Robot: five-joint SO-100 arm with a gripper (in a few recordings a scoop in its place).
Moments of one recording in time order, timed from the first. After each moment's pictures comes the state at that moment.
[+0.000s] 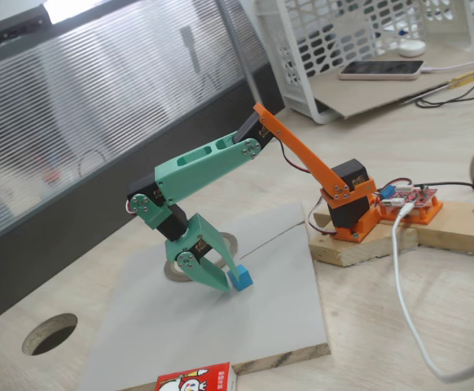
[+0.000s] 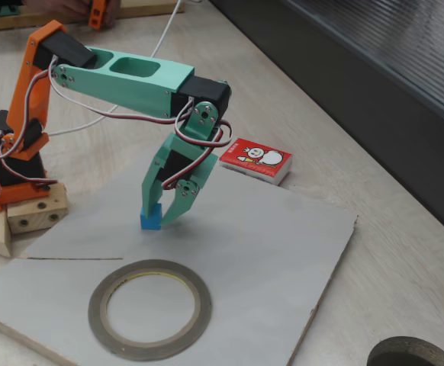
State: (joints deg) arm -15.1 60.7 68.0 108.5 96.9
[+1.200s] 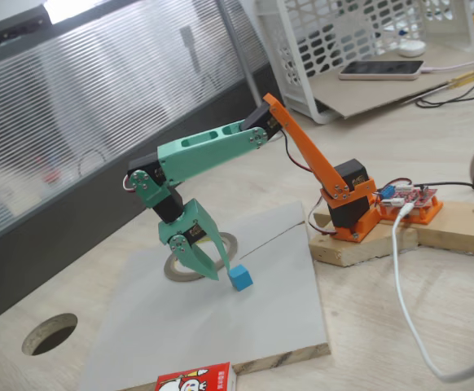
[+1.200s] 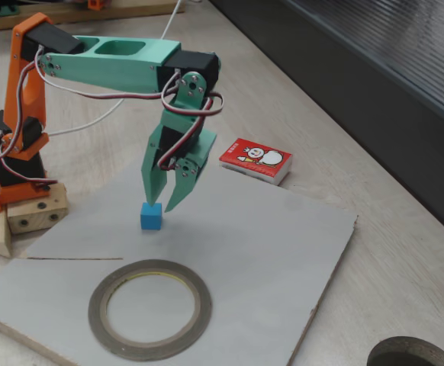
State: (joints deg) arm -15.1 67.9 67.9 108.5 96.9
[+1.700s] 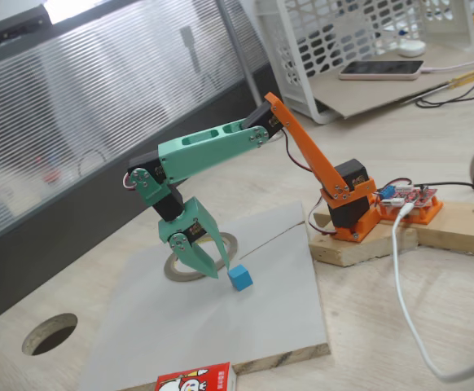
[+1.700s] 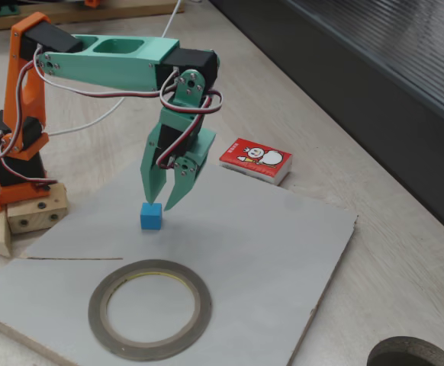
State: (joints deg) arm -15.1 68.3 68.1 108.6 96.9
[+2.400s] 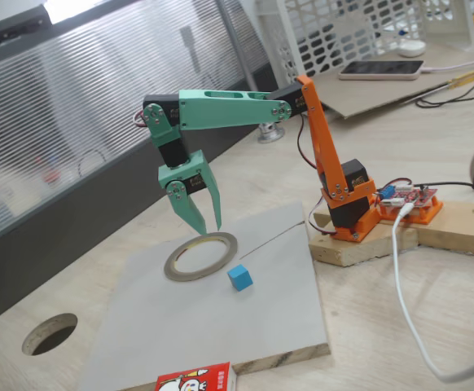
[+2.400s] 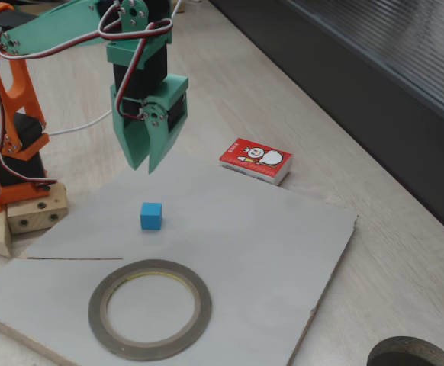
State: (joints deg) arm -12.4 85.7 68.2 114.0 96.9
